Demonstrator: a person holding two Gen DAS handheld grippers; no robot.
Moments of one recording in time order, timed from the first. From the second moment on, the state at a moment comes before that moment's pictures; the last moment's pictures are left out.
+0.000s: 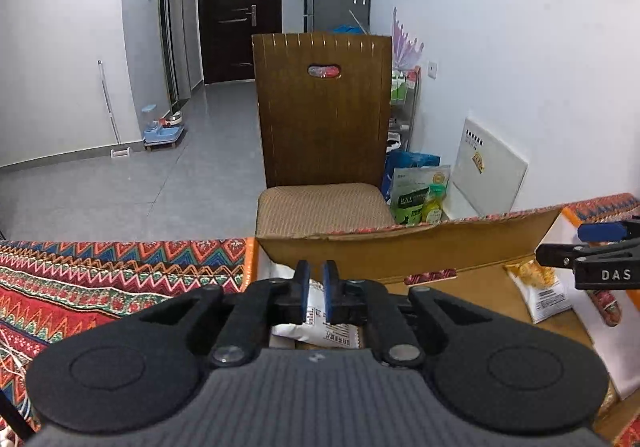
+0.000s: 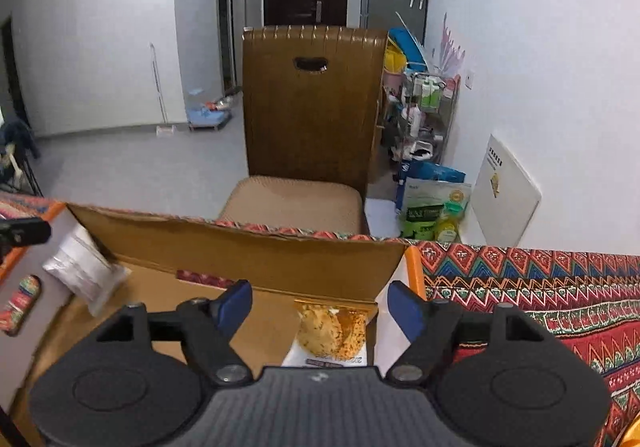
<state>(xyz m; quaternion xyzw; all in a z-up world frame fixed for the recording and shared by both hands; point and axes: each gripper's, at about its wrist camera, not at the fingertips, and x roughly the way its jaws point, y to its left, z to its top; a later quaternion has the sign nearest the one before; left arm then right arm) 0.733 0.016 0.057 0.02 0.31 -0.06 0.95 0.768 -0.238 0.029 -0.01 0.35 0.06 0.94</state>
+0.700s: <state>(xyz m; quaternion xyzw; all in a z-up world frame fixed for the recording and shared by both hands) 0.445 0.023 0.203 0.02 0.19 -0.11 0.98 0.508 -0.279 0.177 -0.05 0.22 0.07 0.97</state>
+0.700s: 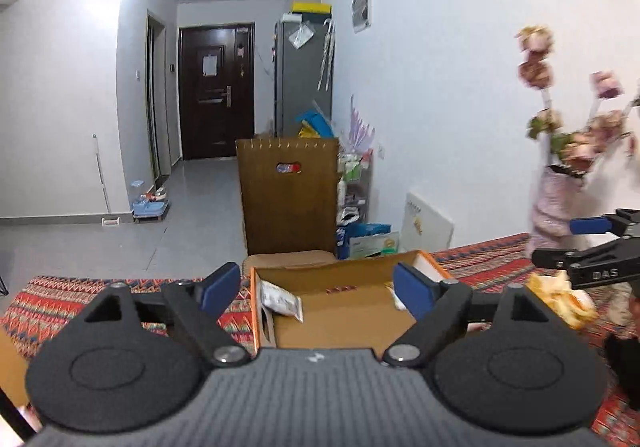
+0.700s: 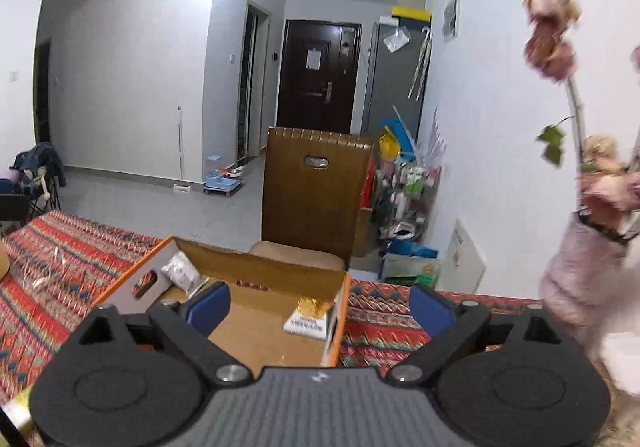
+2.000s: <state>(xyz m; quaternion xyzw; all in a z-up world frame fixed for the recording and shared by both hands) 0.155 0.043 0.029 0.02 0.24 -0.07 0.97 0.156 -0.263 0.011 0.03 0.28 0.05 0.96</state>
